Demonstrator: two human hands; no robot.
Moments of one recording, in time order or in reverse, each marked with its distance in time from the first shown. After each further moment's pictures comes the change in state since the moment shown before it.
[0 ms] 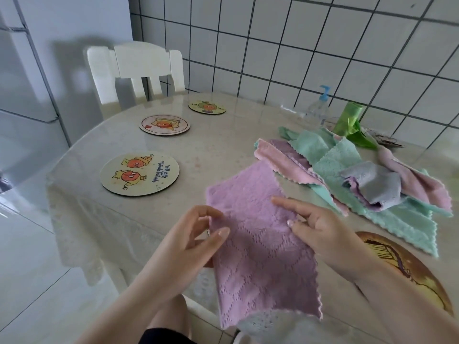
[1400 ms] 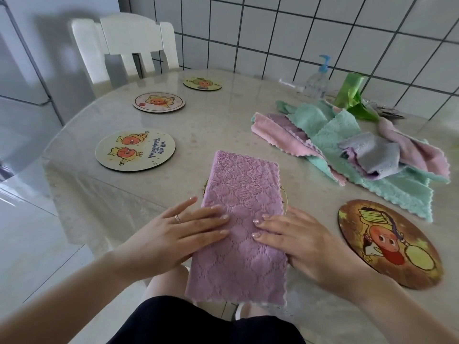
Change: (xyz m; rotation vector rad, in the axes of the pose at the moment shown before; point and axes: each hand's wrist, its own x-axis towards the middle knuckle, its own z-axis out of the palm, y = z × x) left_hand 0.011 -0.065 -0.053 1.207 -0.344 1.009; right_hand -0.034 0.051 0.030 -0.747 -0.043 -0.596
